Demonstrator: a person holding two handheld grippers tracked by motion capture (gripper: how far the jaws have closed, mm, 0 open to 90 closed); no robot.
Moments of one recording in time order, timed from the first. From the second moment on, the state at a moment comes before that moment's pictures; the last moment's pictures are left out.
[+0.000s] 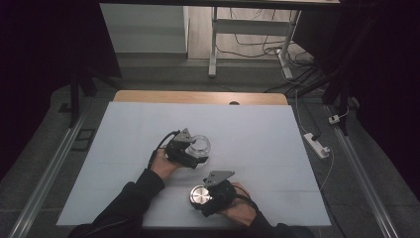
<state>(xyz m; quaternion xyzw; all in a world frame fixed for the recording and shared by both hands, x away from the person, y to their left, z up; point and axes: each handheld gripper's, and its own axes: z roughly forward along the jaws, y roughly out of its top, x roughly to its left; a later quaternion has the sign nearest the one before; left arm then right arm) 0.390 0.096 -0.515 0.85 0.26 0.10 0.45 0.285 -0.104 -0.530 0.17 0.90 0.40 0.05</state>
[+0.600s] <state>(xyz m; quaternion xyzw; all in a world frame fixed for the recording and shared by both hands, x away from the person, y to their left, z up) 0.370 0.122 -0.499 0.85 0.28 0.07 0.45 0.290 -0.128 -0.503 0.20 0.87 0.44 0.07</state>
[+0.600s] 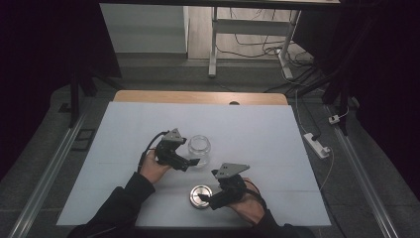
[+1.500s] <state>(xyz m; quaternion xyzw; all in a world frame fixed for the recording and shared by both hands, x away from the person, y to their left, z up) 0.320 0.145 -0.493 0.84 0.28 0.06 0.46 0.296 -0.162 -0.489 0.25 0.86 0.44 0.09</state>
